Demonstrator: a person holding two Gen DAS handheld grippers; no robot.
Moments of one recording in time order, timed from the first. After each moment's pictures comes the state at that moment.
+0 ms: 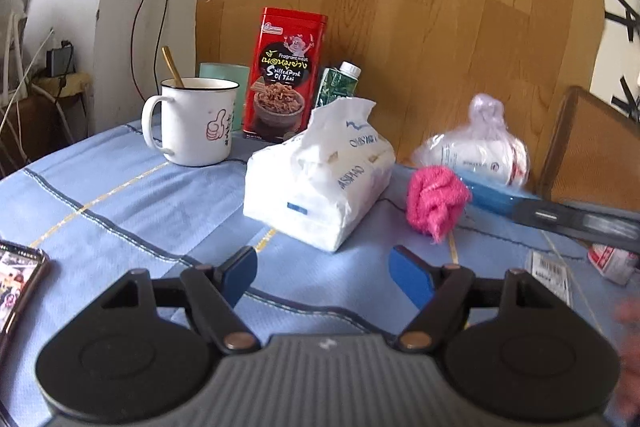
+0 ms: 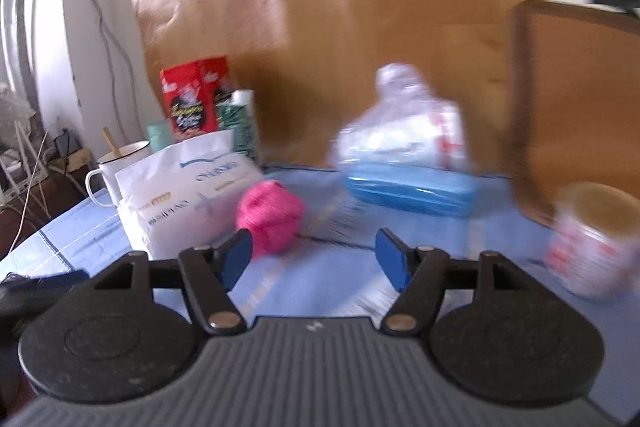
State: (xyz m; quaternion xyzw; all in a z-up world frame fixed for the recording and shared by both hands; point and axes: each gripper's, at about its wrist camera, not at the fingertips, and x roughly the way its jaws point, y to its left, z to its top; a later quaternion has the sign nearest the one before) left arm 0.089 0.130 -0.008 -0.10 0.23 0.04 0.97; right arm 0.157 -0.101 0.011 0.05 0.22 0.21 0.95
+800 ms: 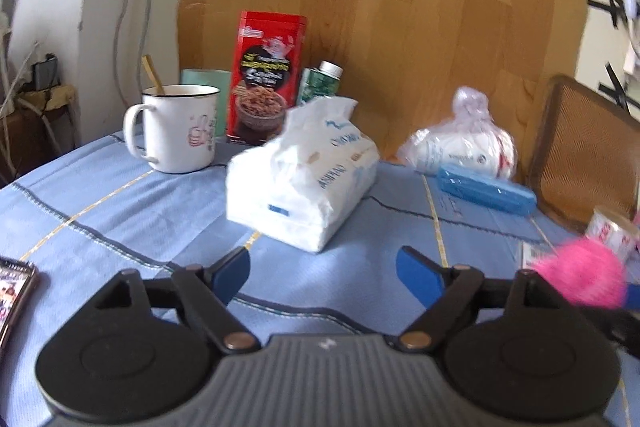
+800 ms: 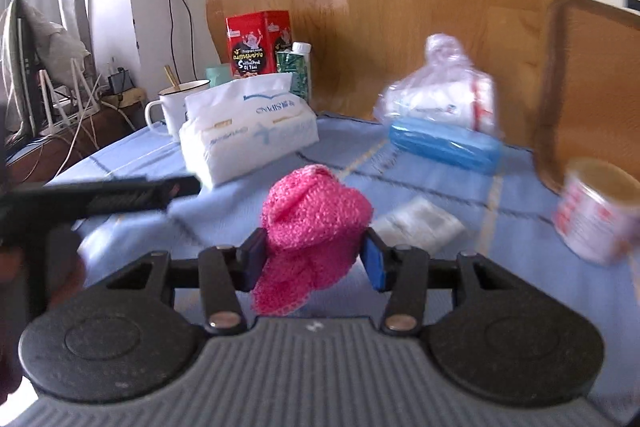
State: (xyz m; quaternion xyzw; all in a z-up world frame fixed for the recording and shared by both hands) left arm 0.091 0.118 -0.006 -0.07 0.24 0.02 0.97; right arm 0.077 -0.132 0.005 -0.01 0.25 0.27 0.93
